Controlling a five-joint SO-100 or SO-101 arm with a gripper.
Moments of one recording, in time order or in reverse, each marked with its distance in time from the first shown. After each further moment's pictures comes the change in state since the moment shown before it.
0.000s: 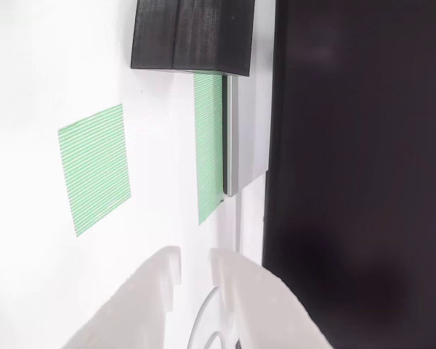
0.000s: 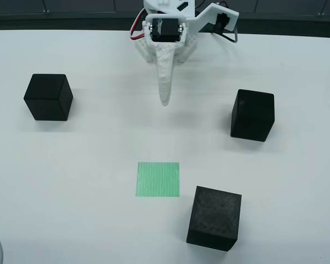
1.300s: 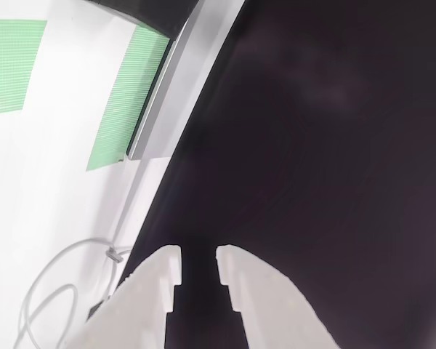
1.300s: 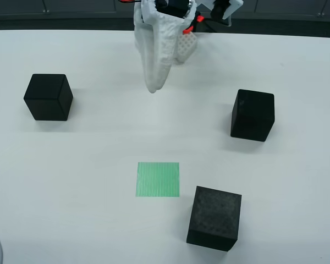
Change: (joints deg) arm 2.5 -48.3 -41.1 -5.1 -27.3
